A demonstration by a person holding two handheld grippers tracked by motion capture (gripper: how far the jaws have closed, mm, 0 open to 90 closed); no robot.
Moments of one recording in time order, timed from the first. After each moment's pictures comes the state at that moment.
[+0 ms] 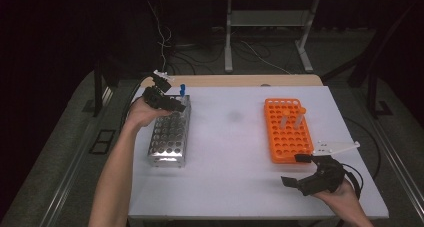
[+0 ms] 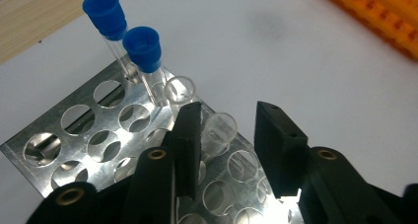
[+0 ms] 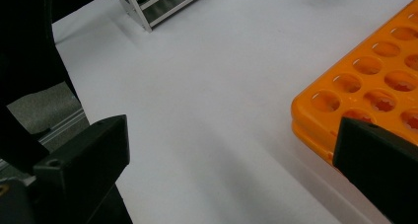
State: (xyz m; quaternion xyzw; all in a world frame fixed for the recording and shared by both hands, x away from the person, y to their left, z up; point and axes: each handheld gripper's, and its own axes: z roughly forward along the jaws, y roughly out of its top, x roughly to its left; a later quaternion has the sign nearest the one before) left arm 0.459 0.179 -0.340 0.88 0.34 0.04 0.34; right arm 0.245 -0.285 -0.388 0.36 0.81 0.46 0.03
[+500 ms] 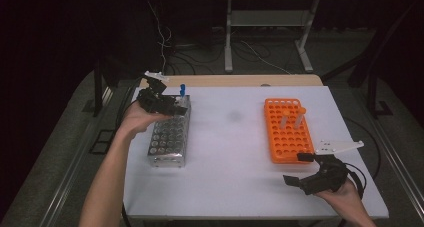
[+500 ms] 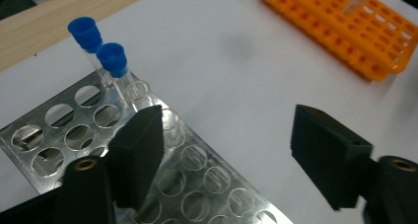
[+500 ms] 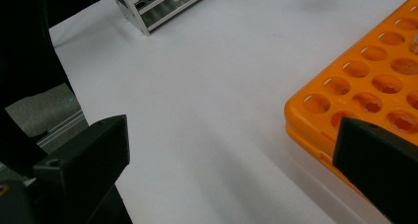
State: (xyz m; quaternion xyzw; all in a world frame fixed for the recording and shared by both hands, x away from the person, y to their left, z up) left arm 0.421 0.180 -0.314 0.85 0.35 0.05 0.38; right arm 0.244 -0.290 -0.382 0.36 0.81 0.46 0.04
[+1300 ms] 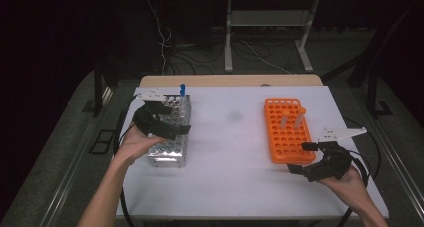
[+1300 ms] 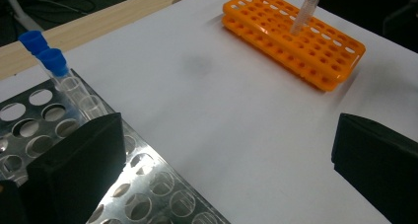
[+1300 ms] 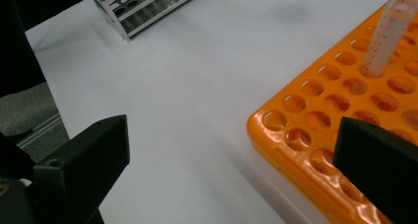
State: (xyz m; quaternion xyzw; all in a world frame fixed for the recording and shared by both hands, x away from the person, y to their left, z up) left arm 0.343 0.169 -0.311 0.83 0.33 0.09 0.44; right arm 0.268 -0.299 -0.366 0.37 0.82 0.44 0.05
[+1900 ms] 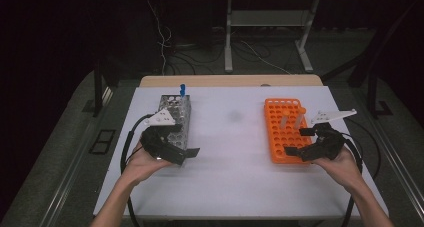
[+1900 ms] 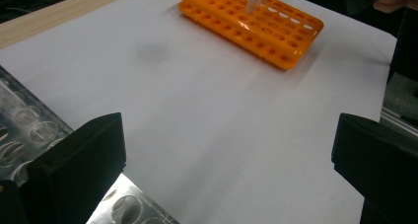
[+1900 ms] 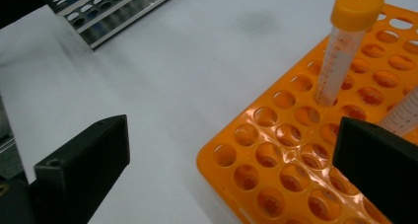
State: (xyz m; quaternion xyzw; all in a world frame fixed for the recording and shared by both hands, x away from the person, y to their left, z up) left arm 0.299 0.147 -0.330 0.84 0.28 0.08 0.45; right arm 0.313 -0.297 -0.364 0.38 0.82 0.42 0.07
